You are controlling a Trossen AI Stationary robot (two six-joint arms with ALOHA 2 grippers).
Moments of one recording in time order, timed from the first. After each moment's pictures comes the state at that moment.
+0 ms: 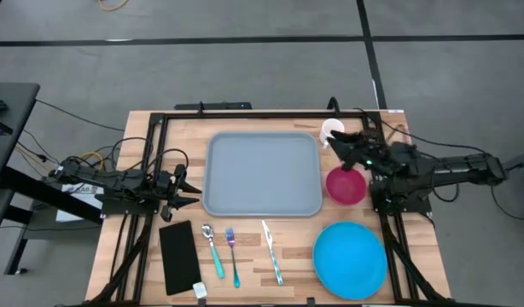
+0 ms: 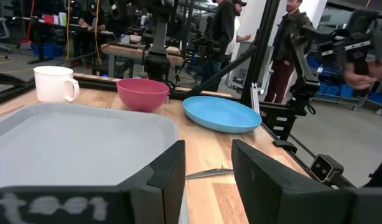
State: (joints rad) left arm -0.24 0.03 0.01 0.04 -0.10 -0.18; right arm 0.00 0.64 0.47 0.21 0.56 0.49
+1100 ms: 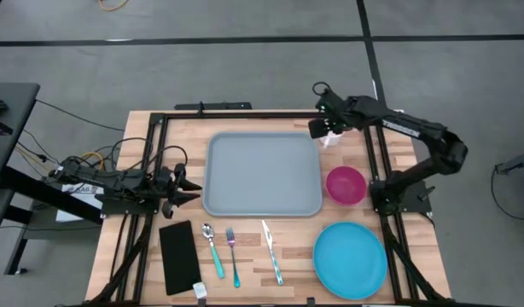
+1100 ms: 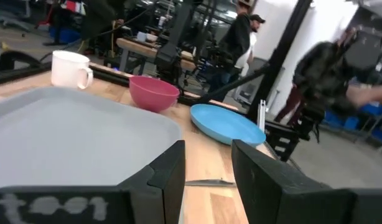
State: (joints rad) left arm -0.24 0.03 0.01 0.06 -0.17 -0.34; right arm -0.60 1.44 1.20 -1.00 0.21 0.62
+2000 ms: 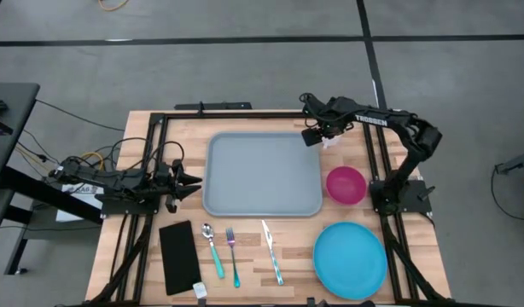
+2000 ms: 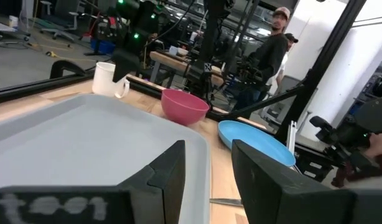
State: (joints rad) left arm -0.24 0.03 0.01 0.06 -0.32 -0.36; right arm -0.65 1.69 1.20 -0.97 0.18 0.51
